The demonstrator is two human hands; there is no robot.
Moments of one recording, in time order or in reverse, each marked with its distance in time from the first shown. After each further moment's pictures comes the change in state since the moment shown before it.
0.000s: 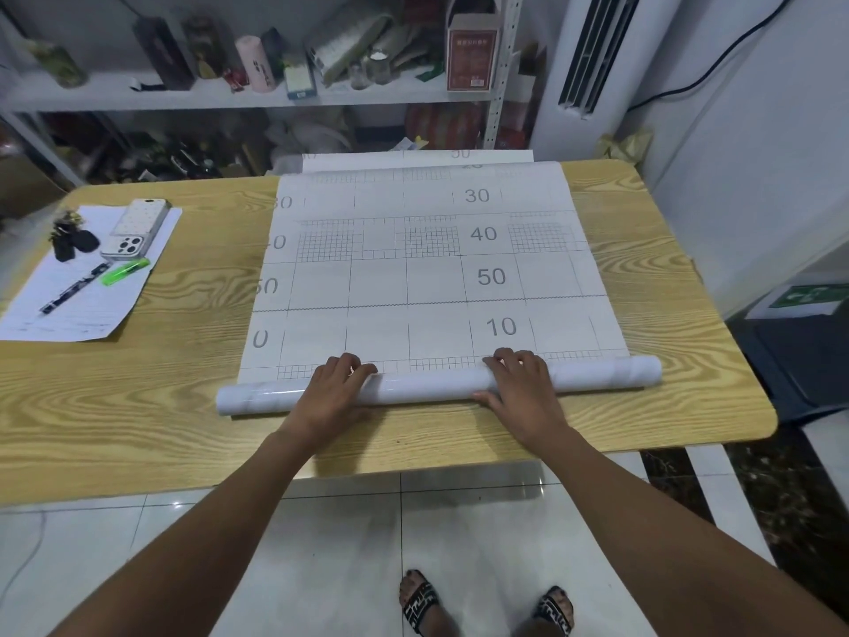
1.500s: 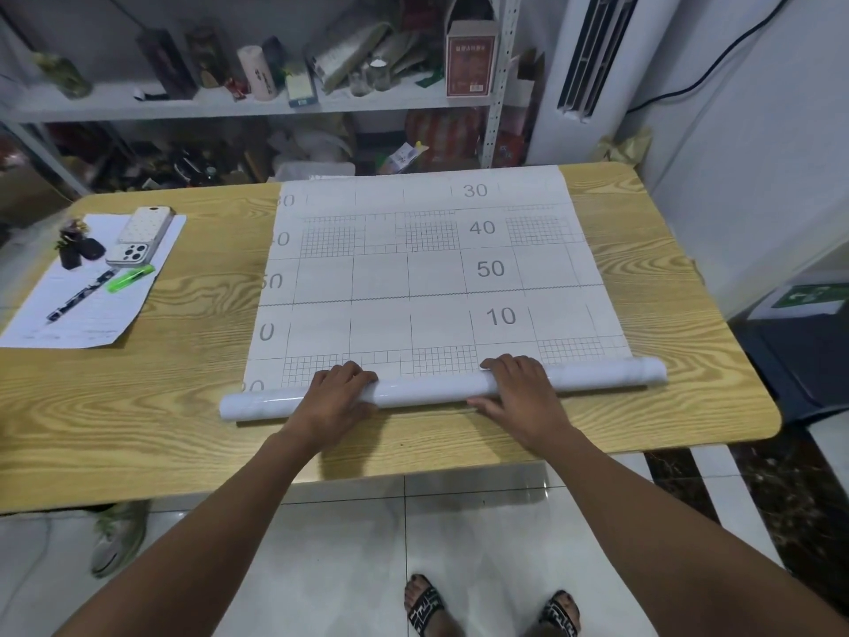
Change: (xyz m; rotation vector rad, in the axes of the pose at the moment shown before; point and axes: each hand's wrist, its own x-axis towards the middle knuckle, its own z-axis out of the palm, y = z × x) left_hand 0.002 -0.004 -0.001 -0.051 -0.094 -0.101; right_hand -0.001 0.000 -0.002 0.094 -0.060 -0.023
